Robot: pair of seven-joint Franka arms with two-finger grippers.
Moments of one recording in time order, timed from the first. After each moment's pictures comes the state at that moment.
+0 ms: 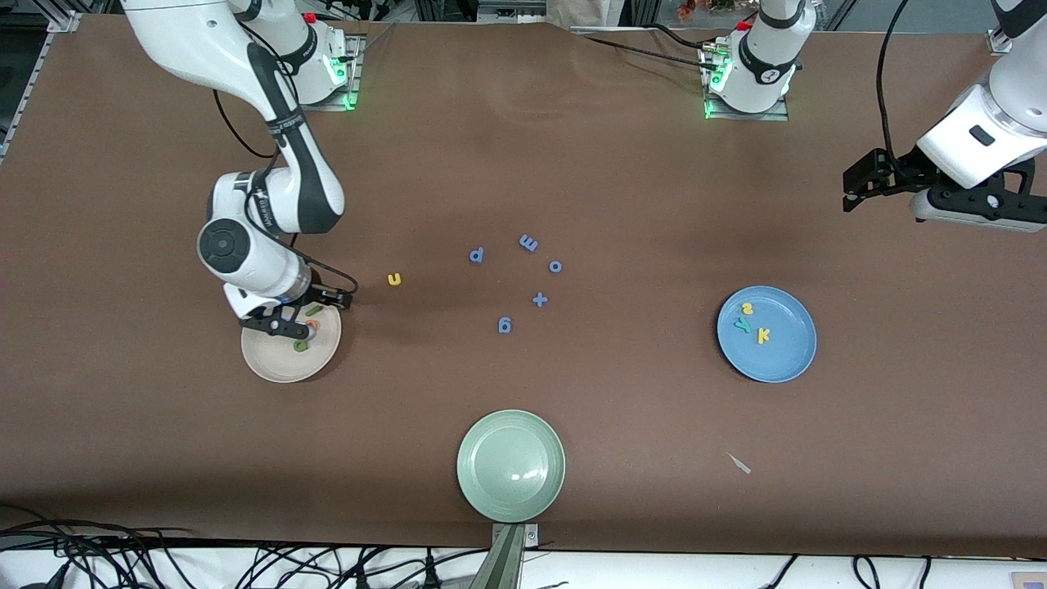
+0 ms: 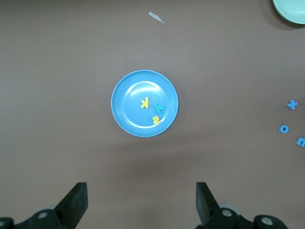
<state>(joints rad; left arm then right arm) -0.04 -0.03 -0.05 -1.68 0.00 1.65 0.05 0.47 0.47 -0.20 -1.99 0.17 2.36 0.41</state>
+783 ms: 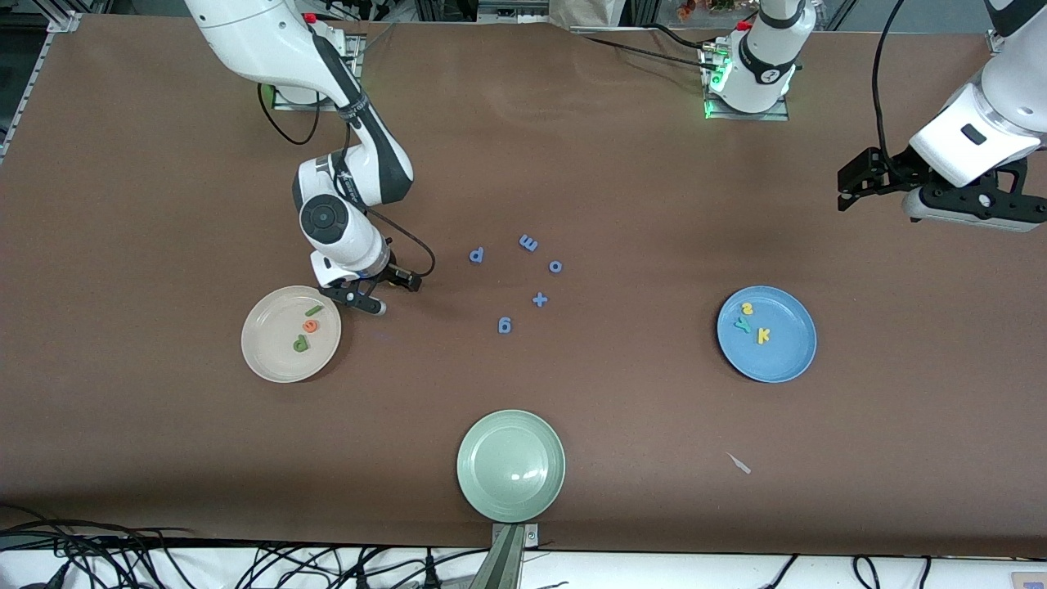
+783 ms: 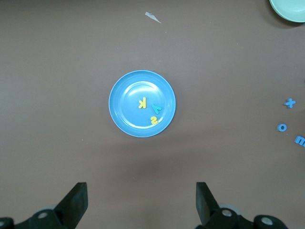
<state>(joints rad) -0.04 -0.03 -0.06 -1.68 0.00 1.65 0.05 0.55 0.52 -0.09 -2.10 0.17 2.56 0.67</state>
